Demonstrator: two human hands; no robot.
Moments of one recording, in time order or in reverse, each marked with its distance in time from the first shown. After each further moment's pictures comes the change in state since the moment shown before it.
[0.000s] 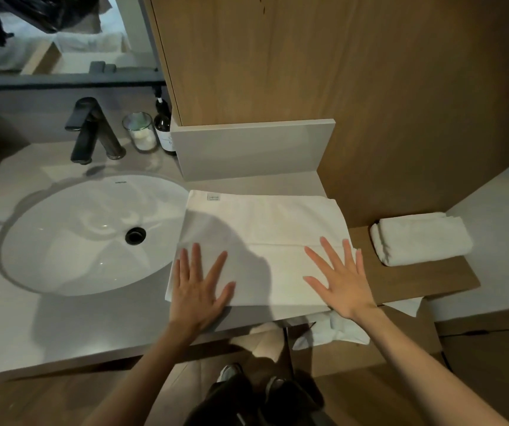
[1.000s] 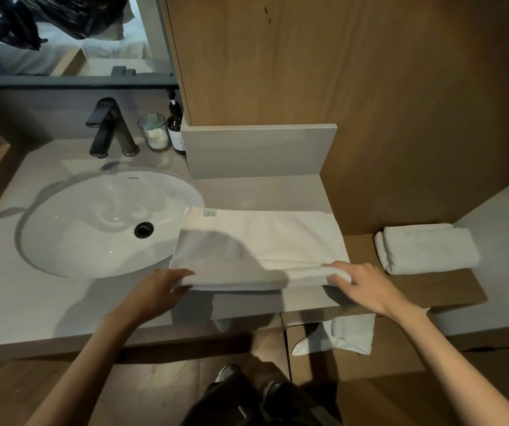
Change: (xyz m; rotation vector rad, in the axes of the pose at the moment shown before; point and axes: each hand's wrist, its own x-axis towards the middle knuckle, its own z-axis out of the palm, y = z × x) left_hand -0.026 -0.045 -0.069 -0.275 -0.143 0.064; right_hand -0.028 0.025 -0.062 0.364 -0.125 -0.101
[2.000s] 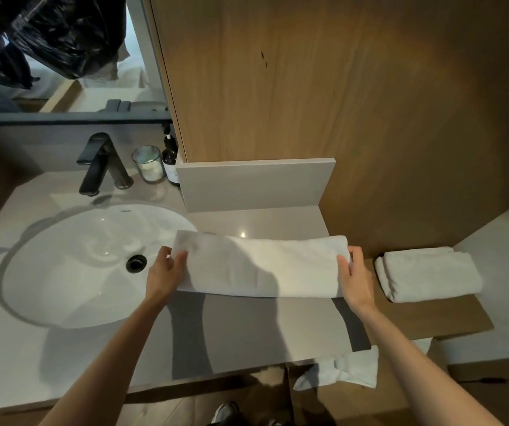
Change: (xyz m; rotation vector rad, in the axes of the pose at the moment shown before) left_hand 0.116 -0.008 -0.005 -0.590 0.360 -0.499; right_hand 0.093 0.008 0.008 0.548 0.559 0.303
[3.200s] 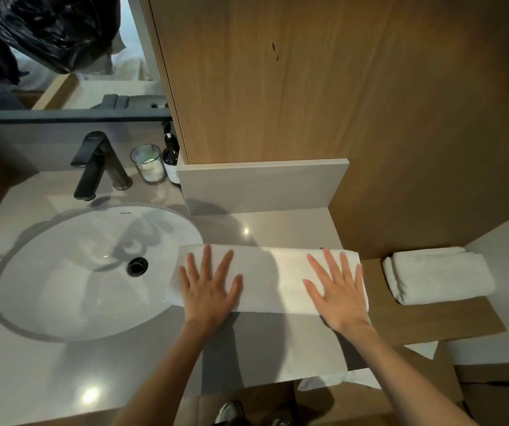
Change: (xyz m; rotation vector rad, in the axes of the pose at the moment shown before) left_hand -0.022 0.000 0.070 0.800 -0.048 0.360; right_hand -0.001 0.008 0.044 -0.853 -0.239 -0.296
